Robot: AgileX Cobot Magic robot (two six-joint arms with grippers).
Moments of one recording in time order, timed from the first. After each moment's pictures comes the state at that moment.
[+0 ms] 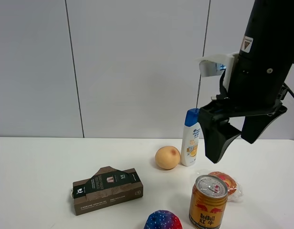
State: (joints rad) left arm 0.08 0.00 -0.49 0.02 1.07 -0.01; right arm 0.62 1.55 -1.18 -0.16 1.13 0.16
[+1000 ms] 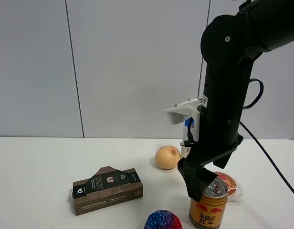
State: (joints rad) left arm 0.08 0.00 -0.49 0.02 1.07 -0.01; right arm 0.61 1.80 -1.18 -0.12 1.01 -0.12
